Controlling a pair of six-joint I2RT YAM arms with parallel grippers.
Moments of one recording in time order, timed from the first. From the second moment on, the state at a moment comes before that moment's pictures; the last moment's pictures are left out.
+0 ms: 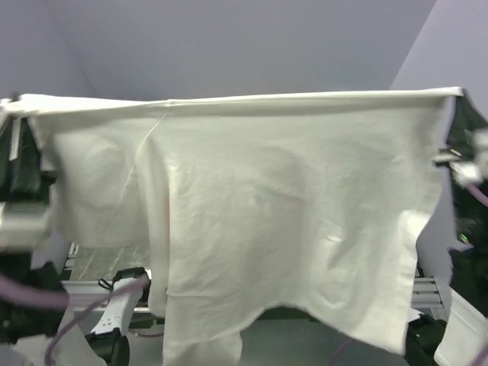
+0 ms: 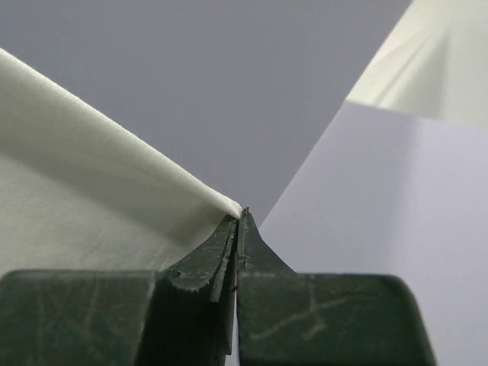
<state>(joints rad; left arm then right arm) 0.18 0.78 1.90 -0.15 0.41 0.38 0.29 0.85 1.92 -0.47 0.10 -0.72</state>
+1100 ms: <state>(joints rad) -0.07 2.07 1.68 -0.29 0.18 0.54 0.27 2.02 1.44 -0.11 0.28 -0.82</state>
